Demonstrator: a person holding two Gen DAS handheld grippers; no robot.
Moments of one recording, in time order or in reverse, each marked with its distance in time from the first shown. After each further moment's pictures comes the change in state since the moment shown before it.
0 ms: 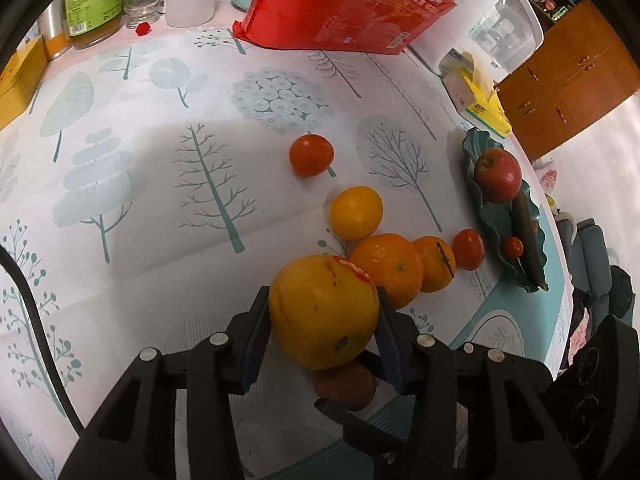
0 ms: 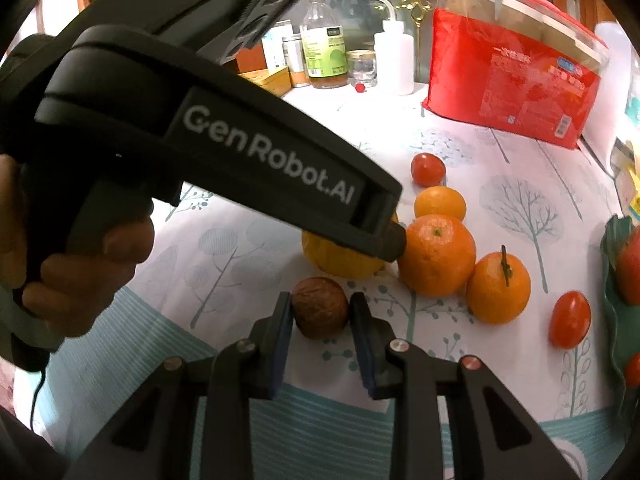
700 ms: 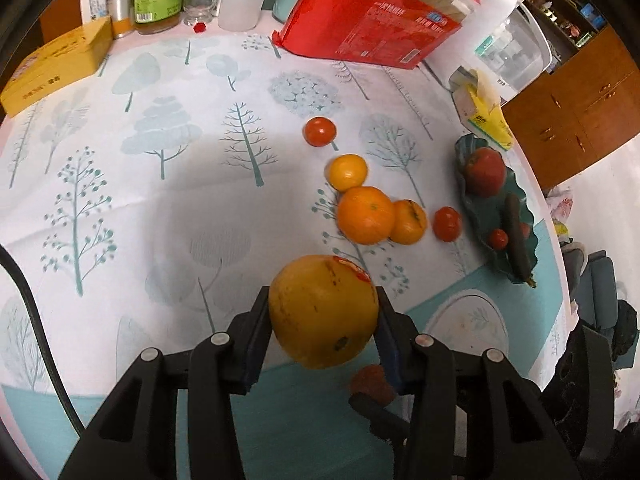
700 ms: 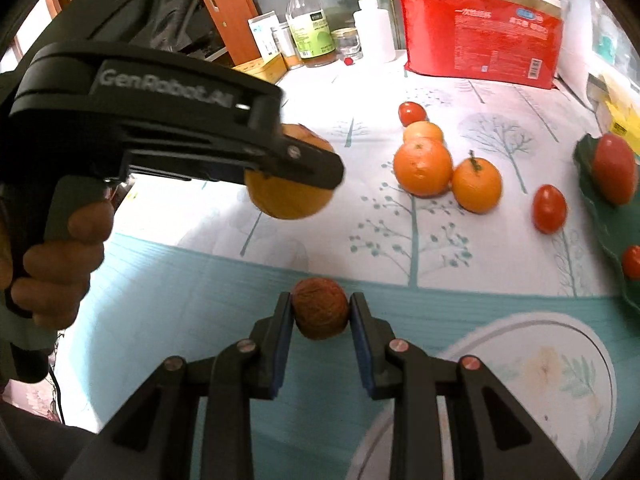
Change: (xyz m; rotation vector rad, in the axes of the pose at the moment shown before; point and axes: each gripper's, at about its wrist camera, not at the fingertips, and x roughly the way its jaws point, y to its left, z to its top) left arm -0.059 -0.023 -0.056 -0.112 -0.054 0.076; right arm -0.049 0.003 -0.033 0.130 0.076 0.057
